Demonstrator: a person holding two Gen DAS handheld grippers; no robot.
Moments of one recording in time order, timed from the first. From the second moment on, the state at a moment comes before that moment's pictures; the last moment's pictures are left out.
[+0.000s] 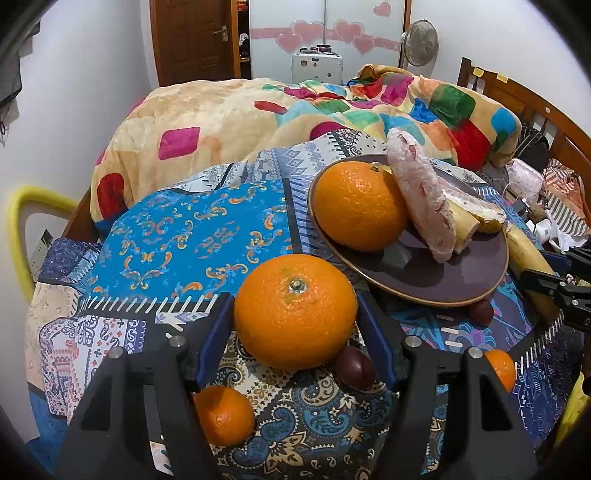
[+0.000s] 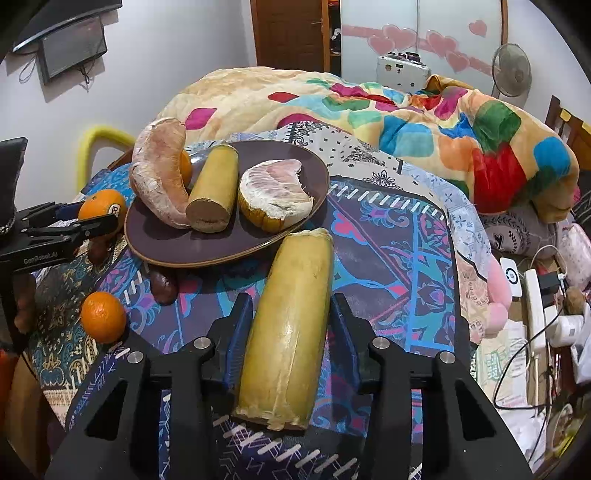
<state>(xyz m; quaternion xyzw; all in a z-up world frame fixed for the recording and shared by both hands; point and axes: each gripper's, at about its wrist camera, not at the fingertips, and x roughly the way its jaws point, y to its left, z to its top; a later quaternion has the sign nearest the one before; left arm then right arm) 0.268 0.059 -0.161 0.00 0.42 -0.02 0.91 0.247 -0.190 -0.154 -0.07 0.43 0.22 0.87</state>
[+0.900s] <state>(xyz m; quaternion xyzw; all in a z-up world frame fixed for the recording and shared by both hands) 0.261 0.016 -0.132 0.02 0.39 -0.07 0.92 0.235 -0.199 -0.106 -0.06 0.36 0.23 0.90</state>
